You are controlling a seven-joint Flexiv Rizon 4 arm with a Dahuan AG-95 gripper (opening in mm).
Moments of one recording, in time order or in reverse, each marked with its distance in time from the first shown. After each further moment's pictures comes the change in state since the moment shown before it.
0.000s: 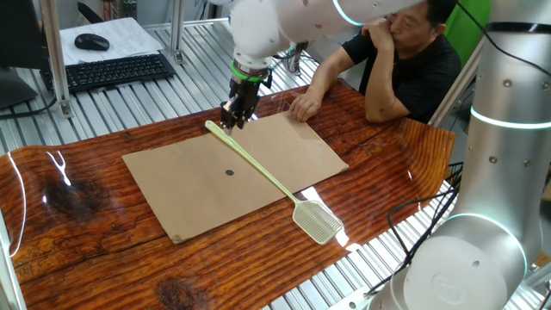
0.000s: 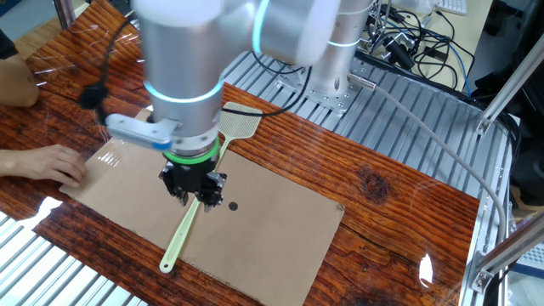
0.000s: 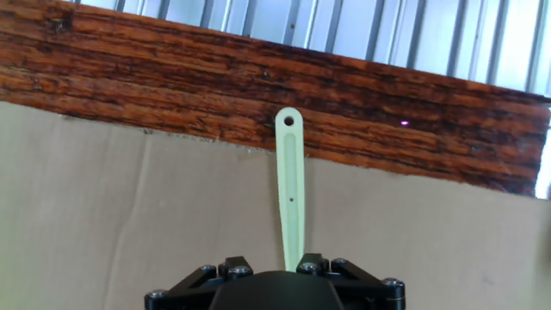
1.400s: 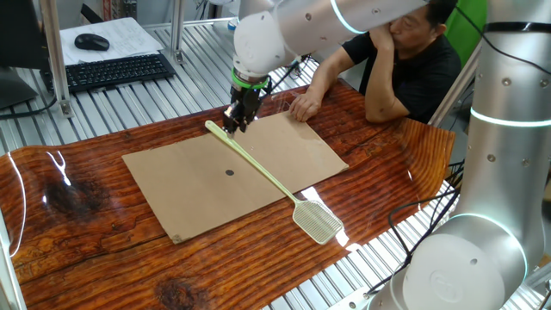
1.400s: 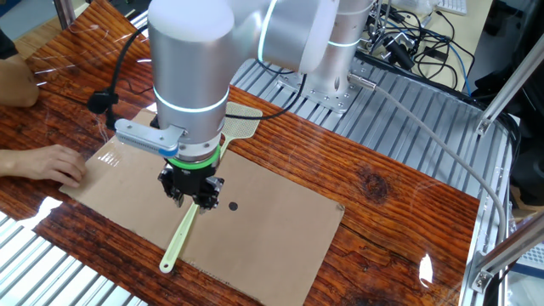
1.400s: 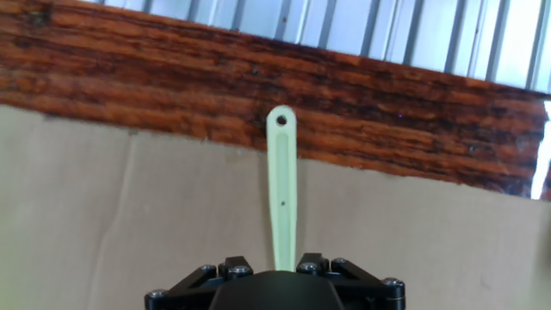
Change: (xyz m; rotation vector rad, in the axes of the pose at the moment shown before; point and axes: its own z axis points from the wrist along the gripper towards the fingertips) arm 0.007 -0.017 0.021 0.088 -0.016 0.009
